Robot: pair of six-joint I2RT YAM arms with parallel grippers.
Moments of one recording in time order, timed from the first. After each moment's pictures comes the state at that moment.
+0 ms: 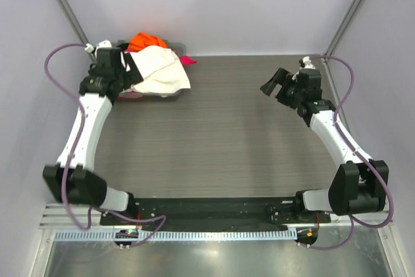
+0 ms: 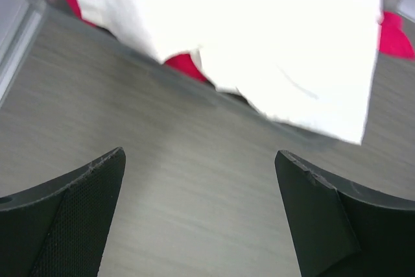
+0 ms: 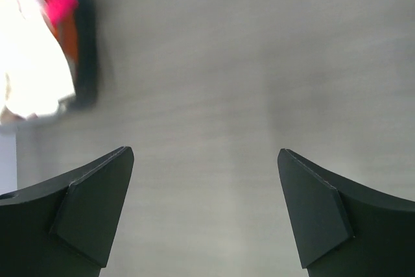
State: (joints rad) left arm -0.10 1.38 1.48 -0.75 -0.30 -0.44; right arm 0.08 1.33 1.02 -0.17 -0.17 0.56
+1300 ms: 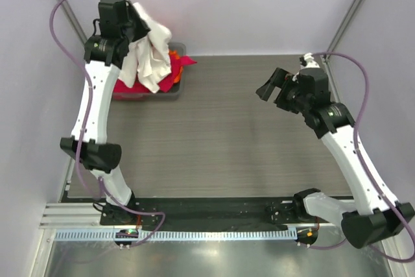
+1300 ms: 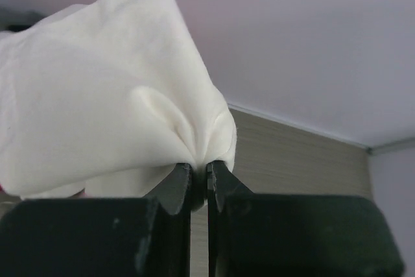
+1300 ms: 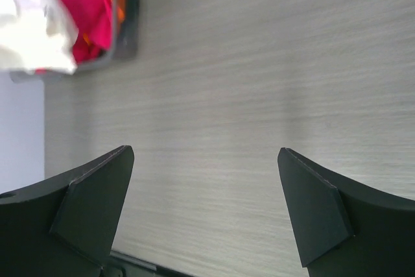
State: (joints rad) left arm -0.13 1.83 2.24 -0.75 -0.16 -0.50; right arm 0.28 1.13 1.21 -0.64 -0.06 0.61
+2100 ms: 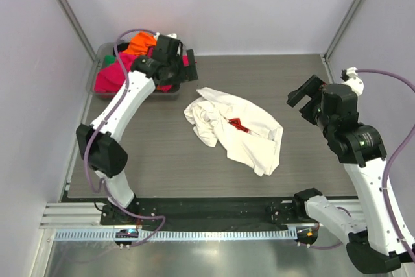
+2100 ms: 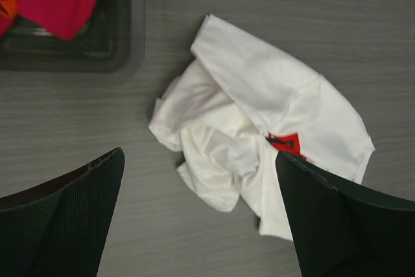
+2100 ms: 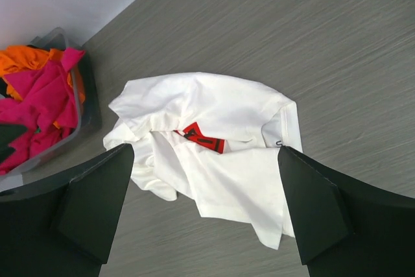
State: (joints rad) left arm -0.47 1.75 1.81 -0.84 -0.09 -0.51; right arm 0.28 0.89 1.32 -0.93 0.35 0.74
